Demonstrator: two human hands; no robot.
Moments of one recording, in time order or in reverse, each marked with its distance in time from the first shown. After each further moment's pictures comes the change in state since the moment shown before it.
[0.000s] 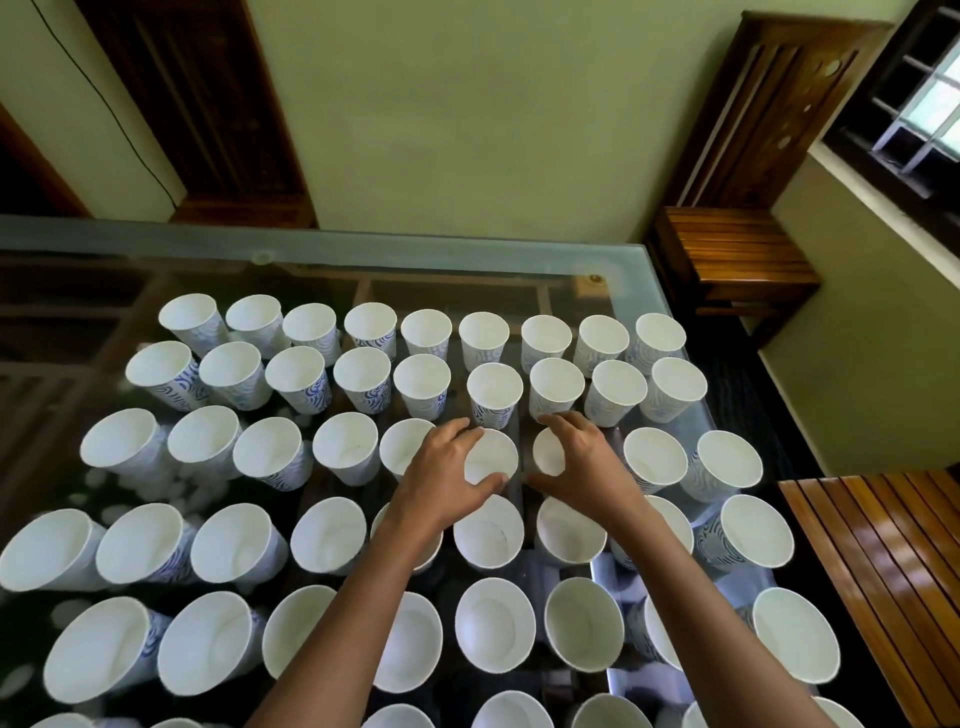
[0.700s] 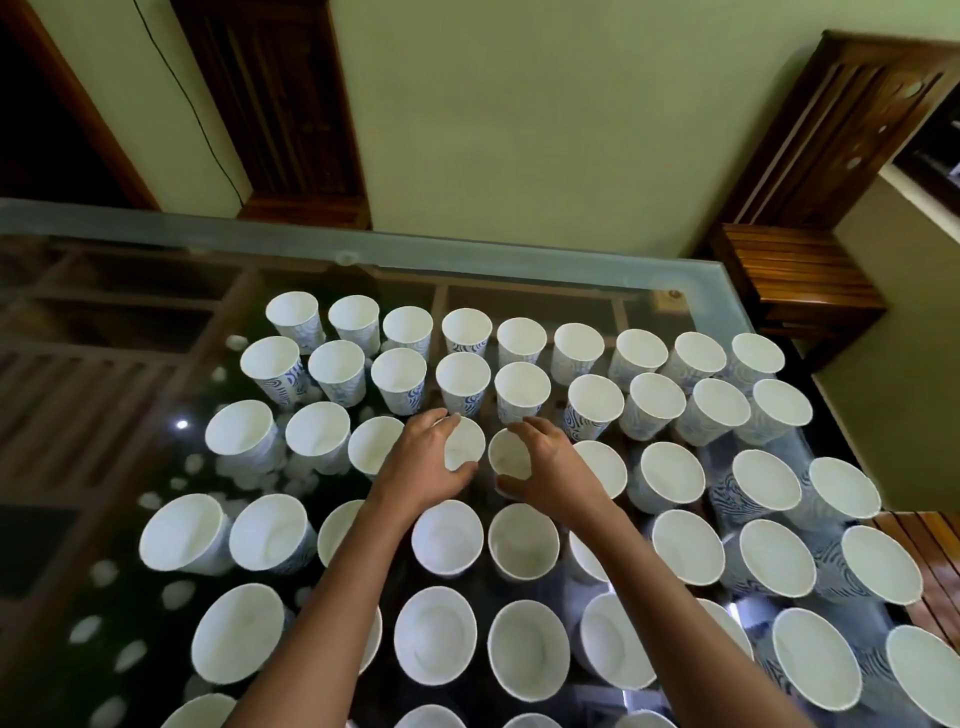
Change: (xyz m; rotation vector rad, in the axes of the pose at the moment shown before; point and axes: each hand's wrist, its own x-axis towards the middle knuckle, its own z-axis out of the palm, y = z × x) left_hand -0.010 -0.114 -0.079 0.039 0.033 -0.090; right_hand 0.040 -0.123 0.071 0.025 -0.117 -0.064
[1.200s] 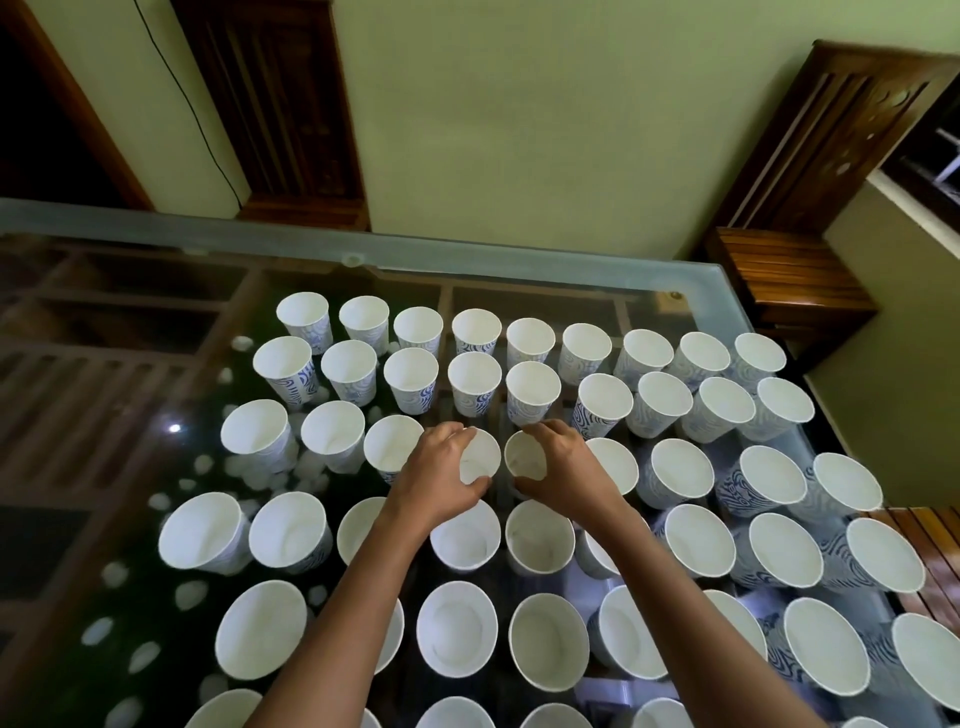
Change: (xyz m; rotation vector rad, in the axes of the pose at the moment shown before) left_hand -0.014 -0.006 0.004 -0.013 -0.025 0.048; right_hand -0.006 -0.005 0.004 -0.026 0.049 0.029
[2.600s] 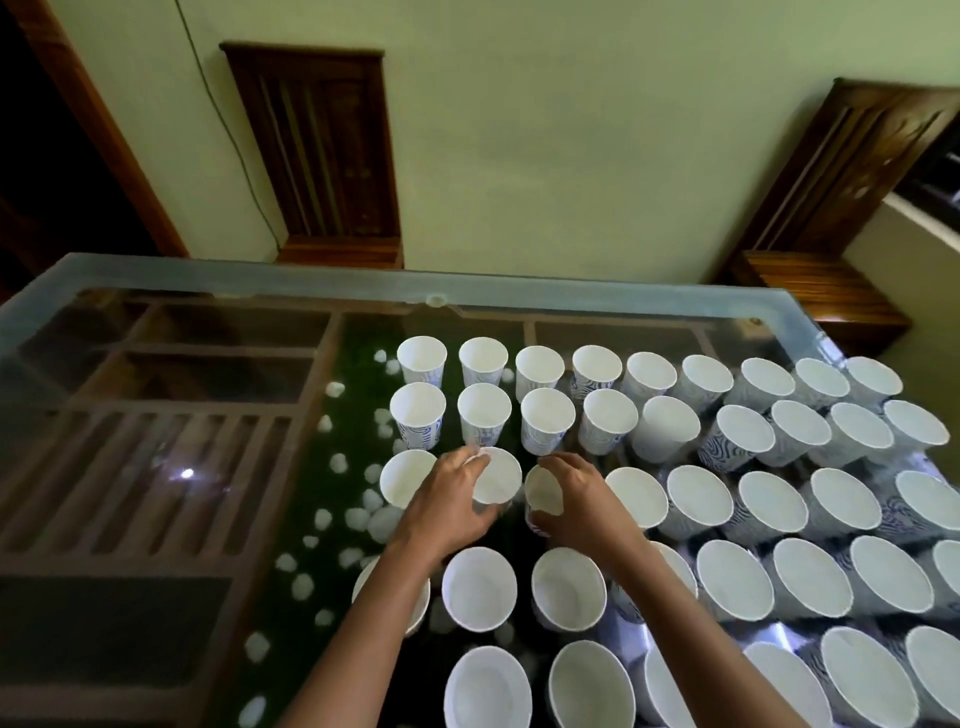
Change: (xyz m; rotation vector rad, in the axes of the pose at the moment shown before) left_hand -0.004 -0.154 -0.097 -0.027 -0.027 0.121; right_hand 0.046 -0.151 0.078 -0.022 -0.002 0.034
